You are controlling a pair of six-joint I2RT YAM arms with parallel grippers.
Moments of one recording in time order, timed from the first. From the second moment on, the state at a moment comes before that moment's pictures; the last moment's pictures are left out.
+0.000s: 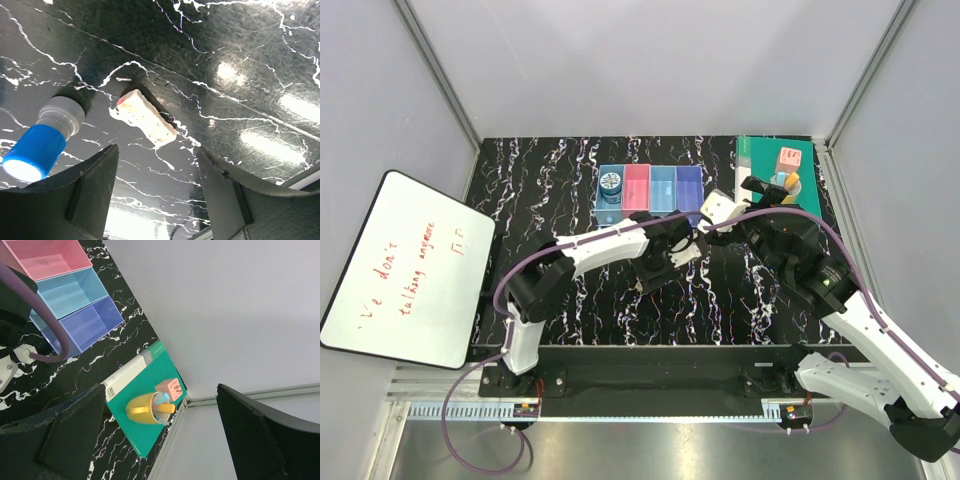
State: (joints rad) left arm -0.90 1.98 1.51 -0.93 -0.03 0.26; right arm 0.71 0.88 1.04 -0.35 0.30 -0.87
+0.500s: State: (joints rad) left arm -0.88 2.06 1.53 -0.94 -0.01 0.23; right arm 0.71 0.89 1.04 -0.35 0.30 -0.86
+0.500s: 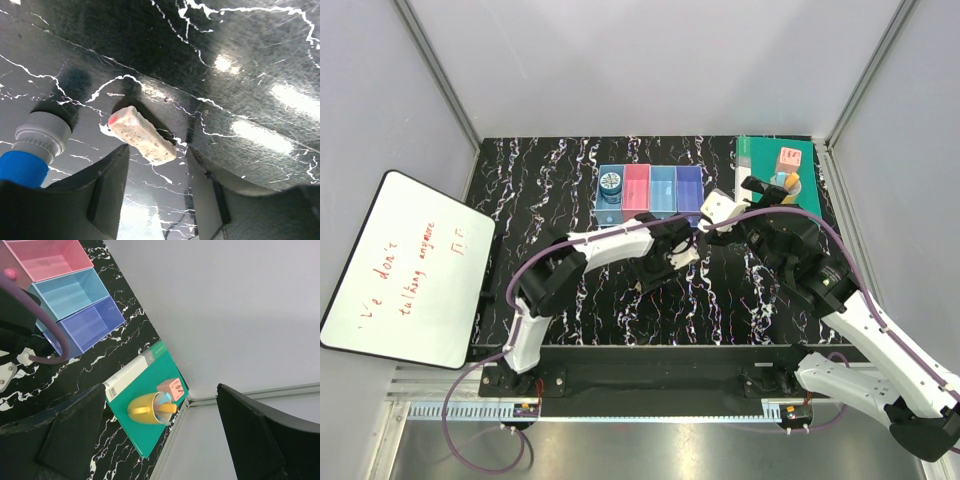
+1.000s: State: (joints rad) left arm -0.87 2.09 1.55 -0.95 0.01 0.24; right arm 0.71 0.90 1.04 -0.35 0.29 -0.85
